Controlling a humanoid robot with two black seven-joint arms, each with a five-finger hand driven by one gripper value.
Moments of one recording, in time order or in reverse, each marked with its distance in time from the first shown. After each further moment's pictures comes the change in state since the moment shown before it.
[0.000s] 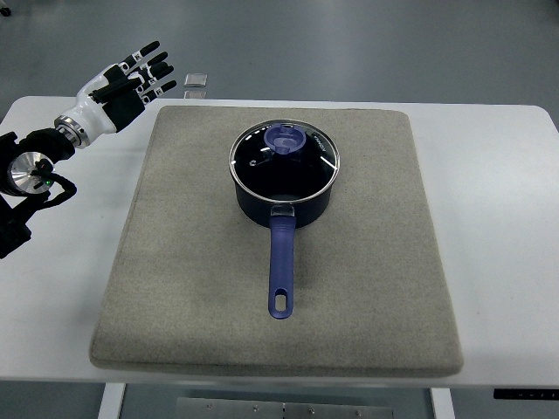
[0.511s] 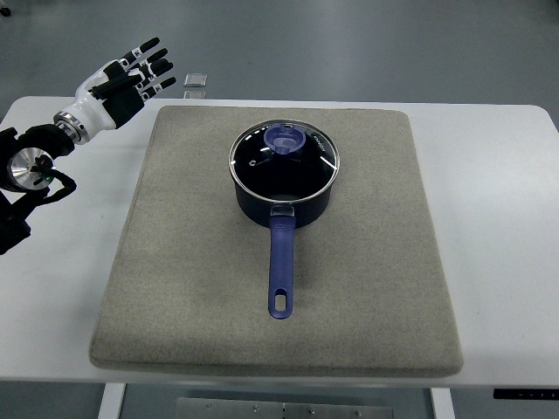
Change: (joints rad) left arm -0.017 0.000 0.013 0.008 0.020 -0.003 -0.004; right arm 0.000 0.000 0.001 0.000 -0.001 0.000 0.000
